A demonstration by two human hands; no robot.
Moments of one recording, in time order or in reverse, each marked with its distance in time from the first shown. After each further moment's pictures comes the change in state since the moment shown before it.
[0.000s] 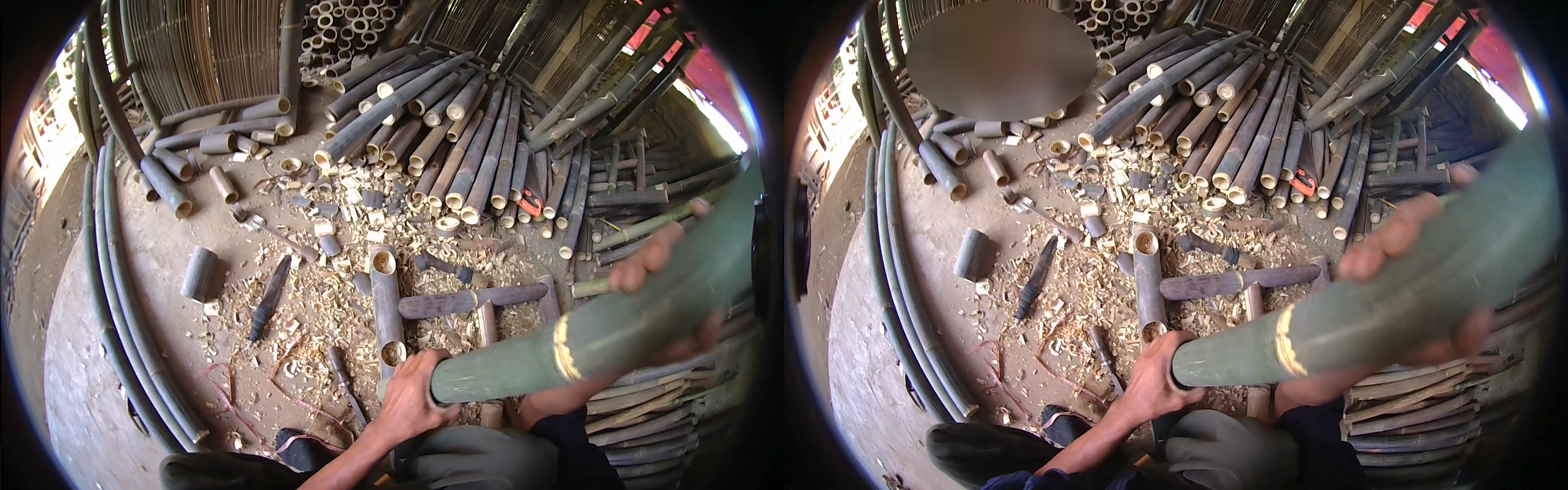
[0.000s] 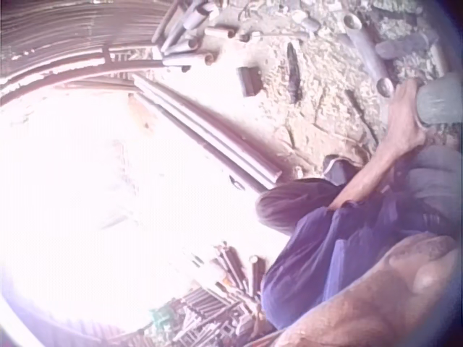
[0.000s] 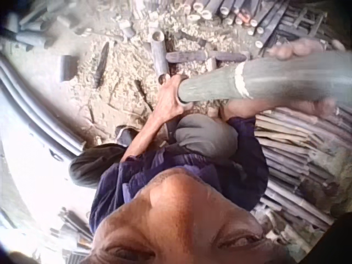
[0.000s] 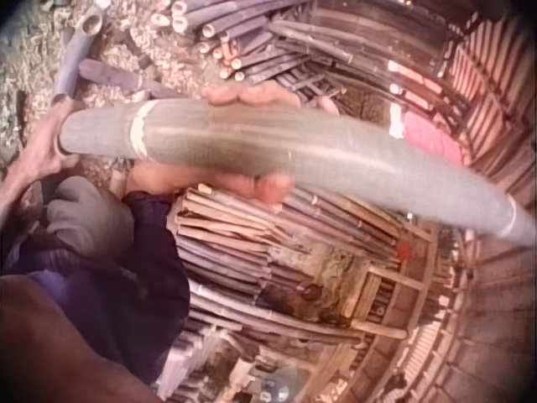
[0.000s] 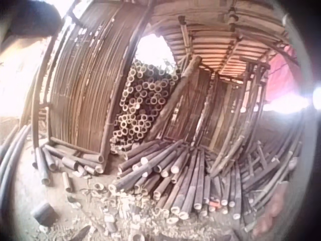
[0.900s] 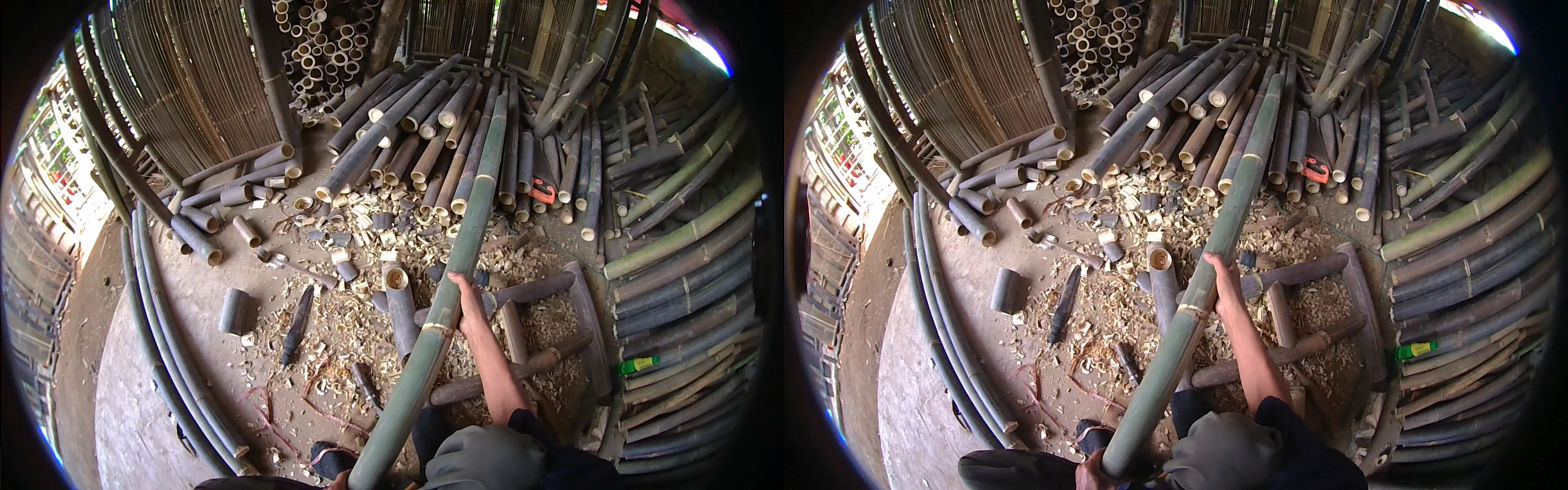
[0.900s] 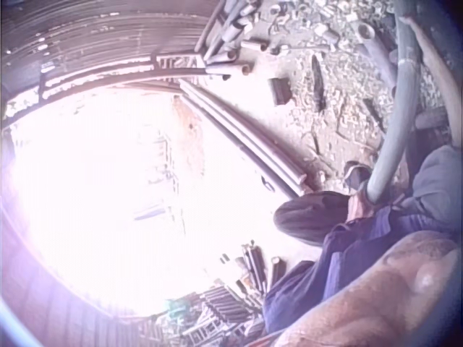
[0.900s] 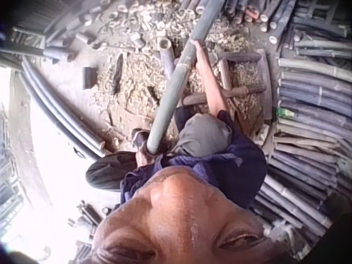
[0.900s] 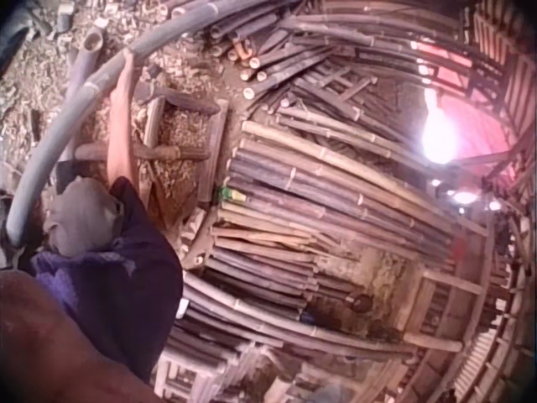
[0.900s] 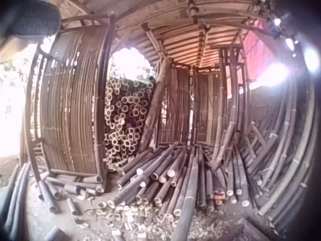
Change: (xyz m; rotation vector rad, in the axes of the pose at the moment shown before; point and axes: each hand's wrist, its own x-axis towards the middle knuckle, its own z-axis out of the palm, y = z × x) left_hand -0.234 0.006 -0.019 0.347 0.047 -0.938; right_hand -0.162 0.315 -0.058 0.155 0.644 1.017
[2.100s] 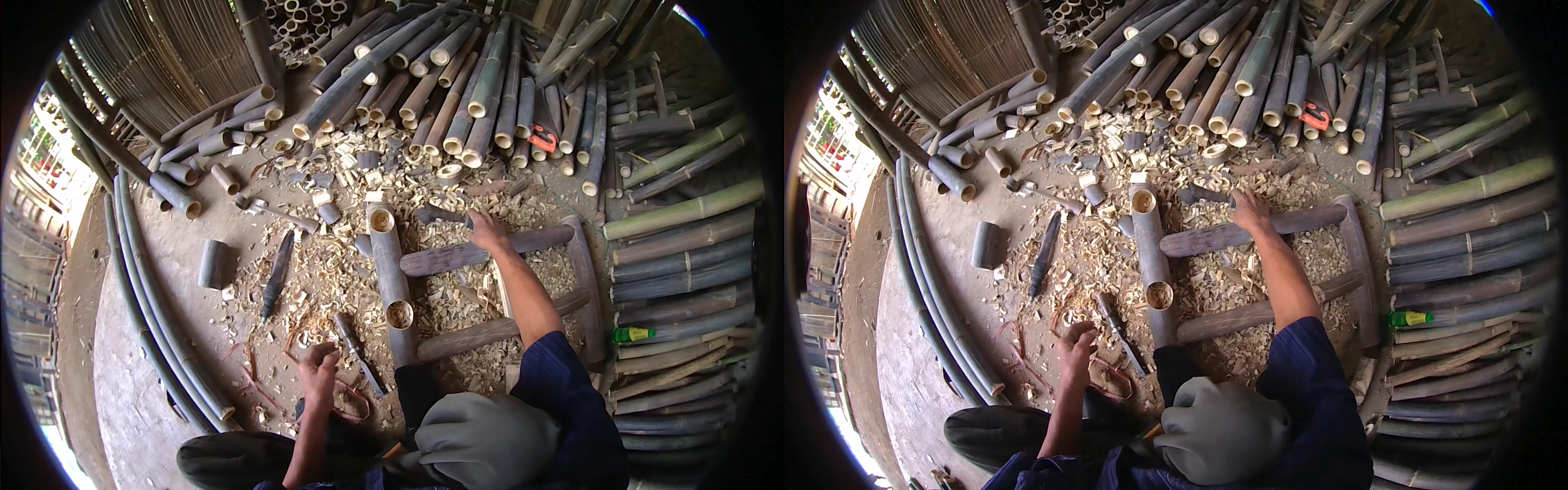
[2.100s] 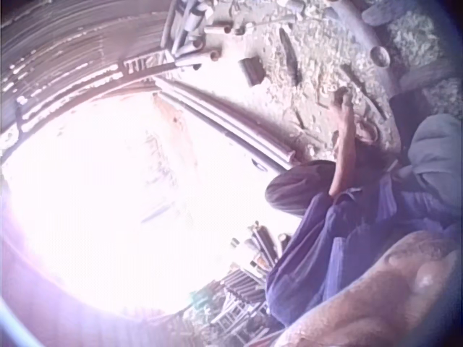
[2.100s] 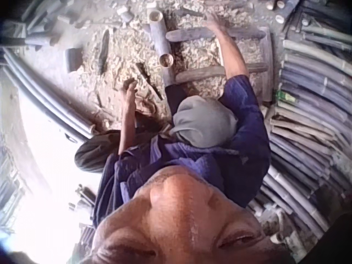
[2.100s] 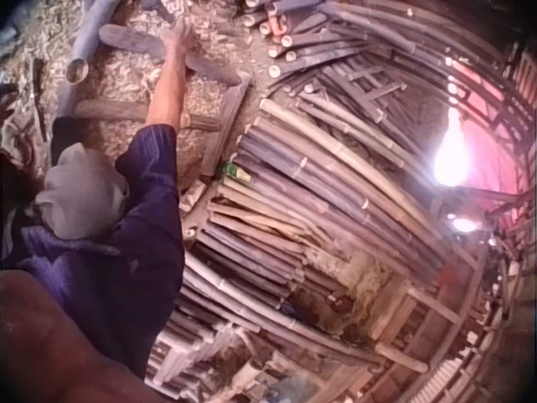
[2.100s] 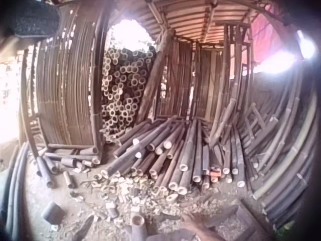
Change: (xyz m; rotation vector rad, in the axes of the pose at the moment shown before) left_hand 0.197 0.013 0.025 -0.794 0.188 0.061; right_hand 0.112 -0.008 -0.098 -1.792 -0.036 -0.224
